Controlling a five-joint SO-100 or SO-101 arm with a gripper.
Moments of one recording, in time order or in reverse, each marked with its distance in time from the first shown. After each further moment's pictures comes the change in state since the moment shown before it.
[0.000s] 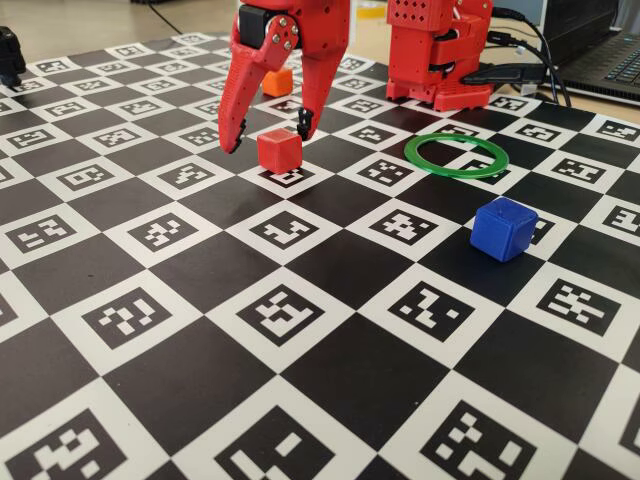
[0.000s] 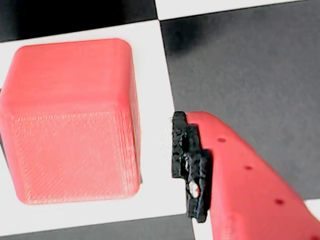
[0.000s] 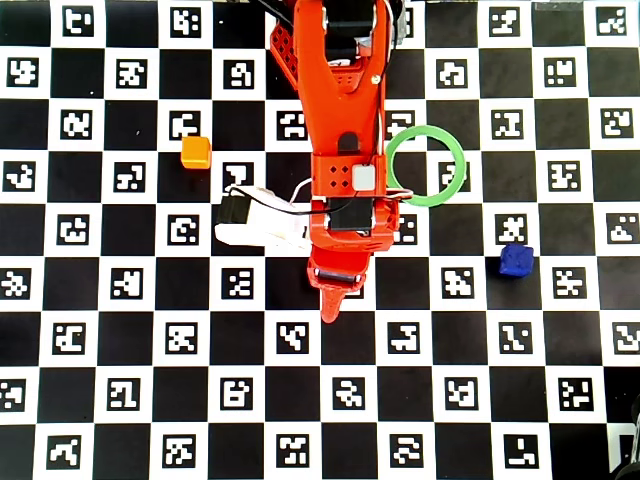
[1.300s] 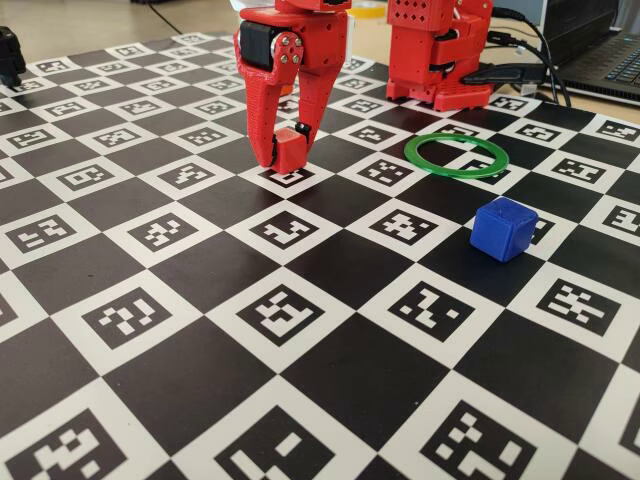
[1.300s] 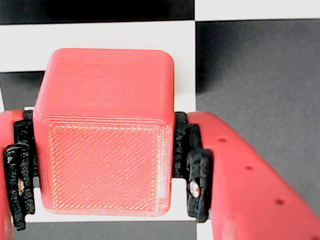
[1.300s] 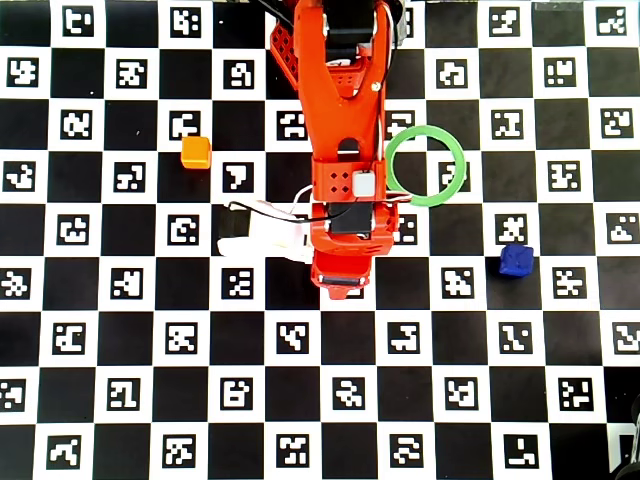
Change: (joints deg) arm -1.0 -1.2 0.8 -3.8 -5.2
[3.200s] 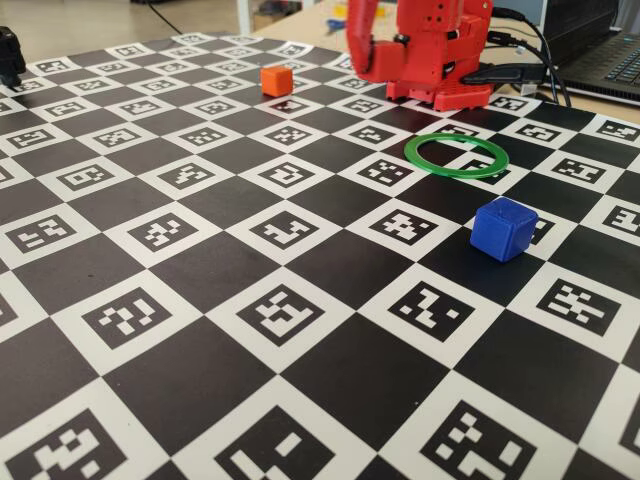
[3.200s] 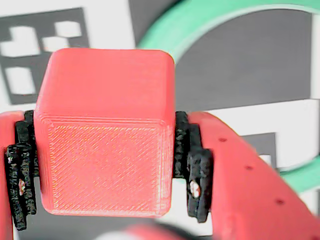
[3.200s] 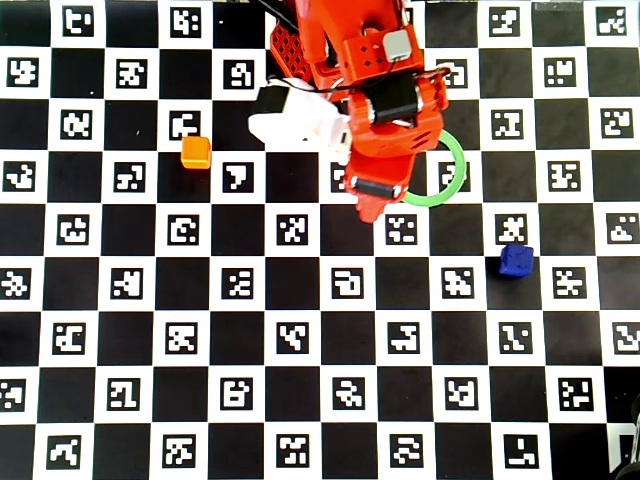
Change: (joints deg) arm -20.8 39.7 16.6 23.3 27.3
